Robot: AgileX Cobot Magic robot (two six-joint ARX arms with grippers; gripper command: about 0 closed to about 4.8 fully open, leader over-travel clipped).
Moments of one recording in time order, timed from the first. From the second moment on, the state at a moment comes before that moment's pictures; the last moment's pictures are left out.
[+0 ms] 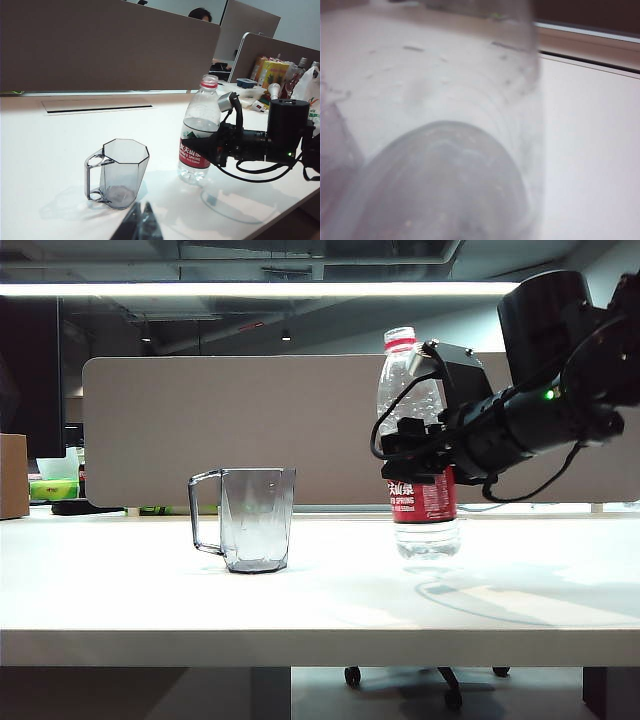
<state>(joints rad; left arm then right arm) 0.08 0.02 0.25 -0.15 0.72 -0.22 0.39 1.78 0.73 0.83 -0.10 -0.03</state>
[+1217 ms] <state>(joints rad) 0.08 0.02 0.25 -0.15 0.72 -0.22 0.50 1.78 1.25 -0.07 0.34 -0.99</state>
